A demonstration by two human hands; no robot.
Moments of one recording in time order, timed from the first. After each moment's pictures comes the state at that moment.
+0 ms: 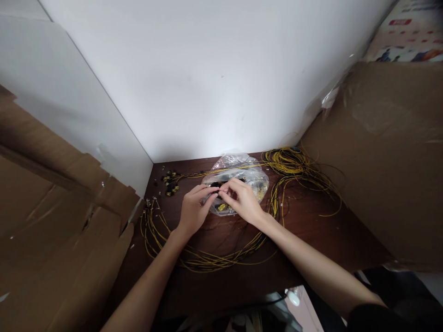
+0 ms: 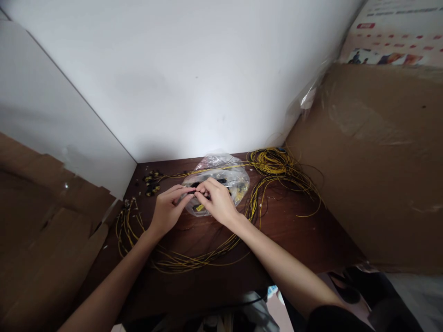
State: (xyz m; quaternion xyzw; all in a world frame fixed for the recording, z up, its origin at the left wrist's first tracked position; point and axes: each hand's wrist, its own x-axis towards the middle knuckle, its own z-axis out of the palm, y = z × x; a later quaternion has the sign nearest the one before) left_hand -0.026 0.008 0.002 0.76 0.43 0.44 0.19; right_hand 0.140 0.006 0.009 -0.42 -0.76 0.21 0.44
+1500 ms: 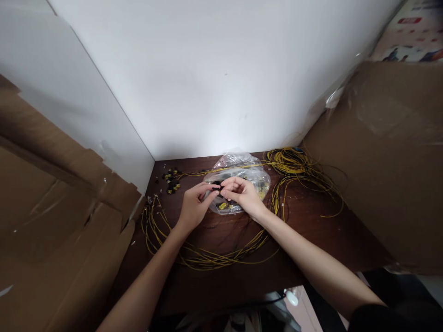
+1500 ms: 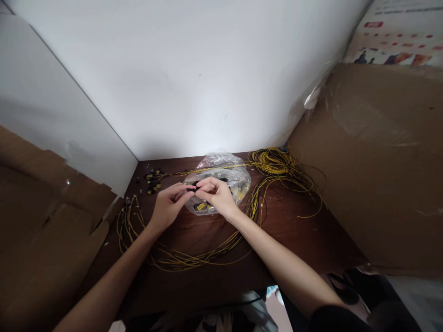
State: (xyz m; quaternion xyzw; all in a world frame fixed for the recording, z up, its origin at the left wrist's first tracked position) left_hand -0.026 0.010 0.004 0.71 0.44 0.48 0.29; right_hand 0.134 0.012 0.010 -0.37 -0.50 0.59 0.51
